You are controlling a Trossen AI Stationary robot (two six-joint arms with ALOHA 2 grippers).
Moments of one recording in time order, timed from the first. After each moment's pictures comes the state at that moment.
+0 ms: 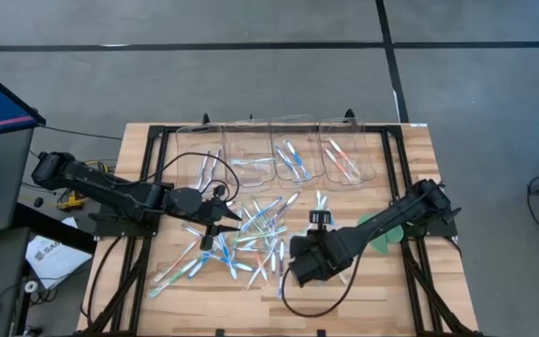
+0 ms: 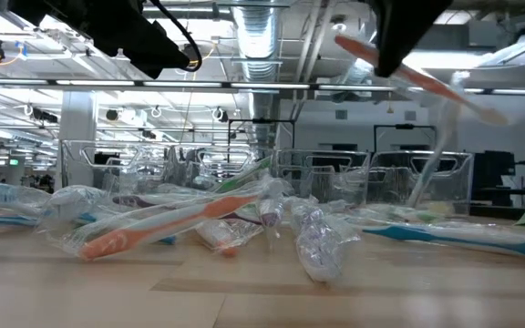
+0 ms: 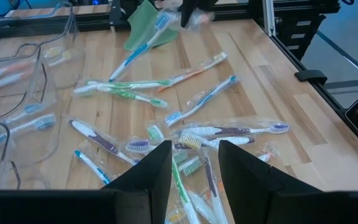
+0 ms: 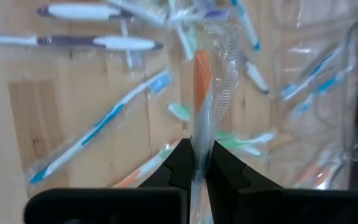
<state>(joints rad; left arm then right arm) -0.21 1.08 0.59 0.02 -0.07 -0.01 0.50 1.93 1.74 -1.37 0.48 0.50</state>
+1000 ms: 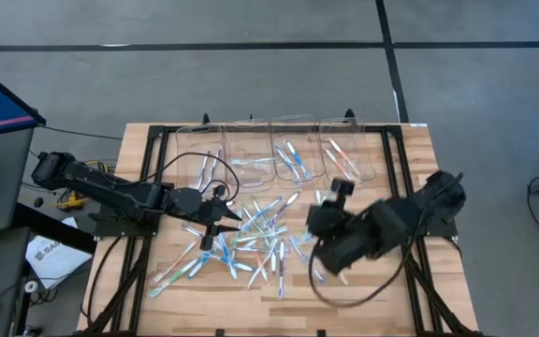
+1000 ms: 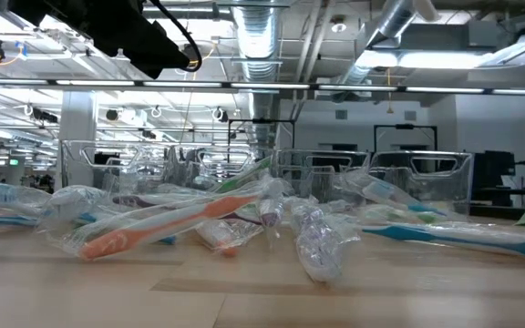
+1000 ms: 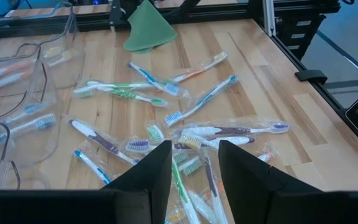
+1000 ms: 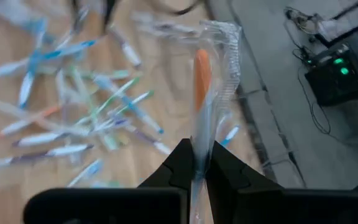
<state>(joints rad) -0.21 1.08 0.59 0.02 -0.07 -0.01 0.51 1.78 2.11 -1.57 0.83 0.52</state>
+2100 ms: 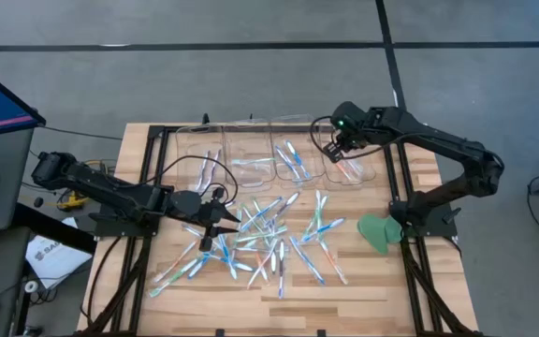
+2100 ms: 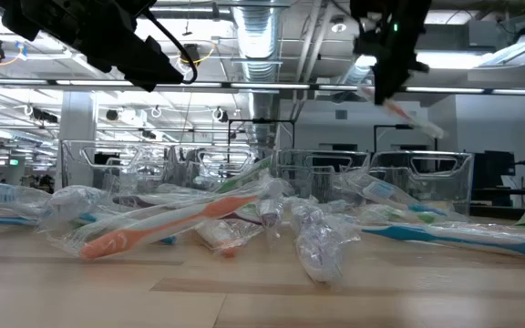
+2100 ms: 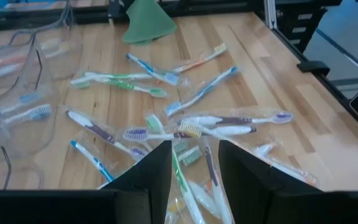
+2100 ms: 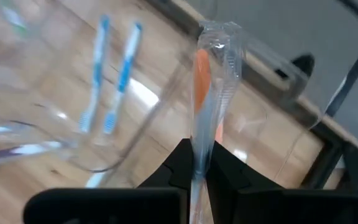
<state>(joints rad) -0.21 1.08 0.52 0.10 -0.07 -0.01 -0.47 1.38 1.34 -1.11 0.31 0.34</state>
